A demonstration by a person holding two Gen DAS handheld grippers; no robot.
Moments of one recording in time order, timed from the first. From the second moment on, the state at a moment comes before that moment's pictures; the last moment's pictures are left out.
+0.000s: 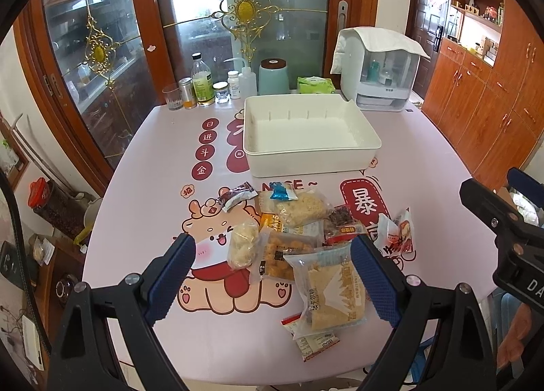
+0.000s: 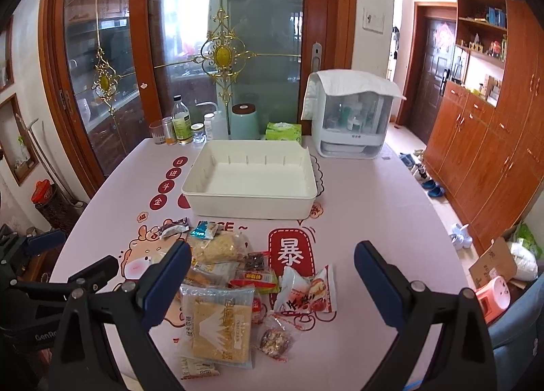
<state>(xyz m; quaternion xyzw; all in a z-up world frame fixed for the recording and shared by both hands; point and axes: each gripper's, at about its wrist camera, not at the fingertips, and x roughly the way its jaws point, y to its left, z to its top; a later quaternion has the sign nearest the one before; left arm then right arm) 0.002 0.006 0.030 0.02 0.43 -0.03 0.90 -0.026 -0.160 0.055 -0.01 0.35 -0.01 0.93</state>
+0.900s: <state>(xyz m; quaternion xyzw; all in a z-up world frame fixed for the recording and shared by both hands) 0.038 0.062 -0.033 0.03 0.48 -0.02 0.88 -0.003 -0.138 -0.030 0.01 0.48 0.05 0.87</state>
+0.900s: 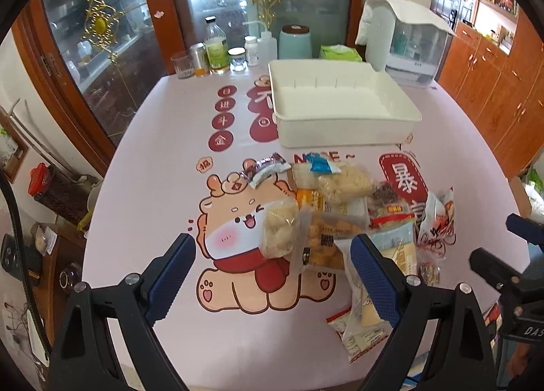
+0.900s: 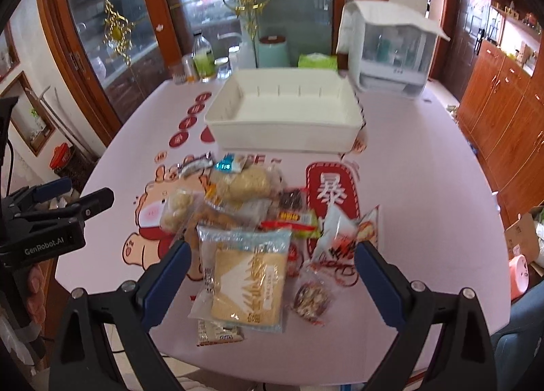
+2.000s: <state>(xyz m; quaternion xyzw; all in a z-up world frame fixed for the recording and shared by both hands) 0.112 0.098 -0.184 0.00 0.60 -0.09 0.80 0.039 -0.104 -0.189 0.06 0.62 0.03 0.78</state>
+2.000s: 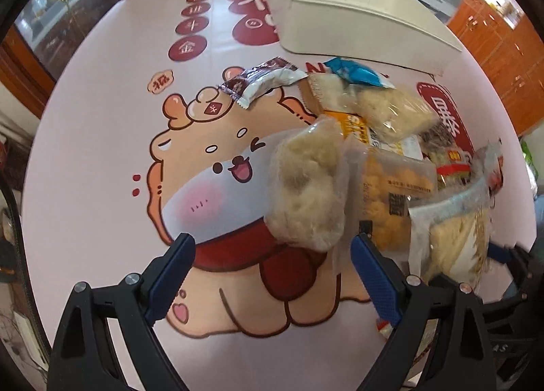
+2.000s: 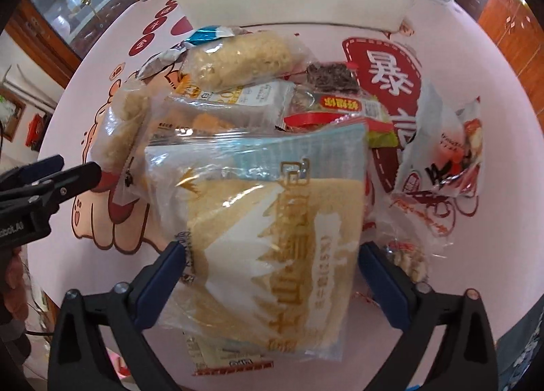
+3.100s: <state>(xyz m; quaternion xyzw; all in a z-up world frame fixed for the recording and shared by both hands) 0.141 0.107 -0.154 -0.08 0.59 -0.18 0.79 0.036 -0.074 -0.141 0.06 0.59 0.13 0.80</state>
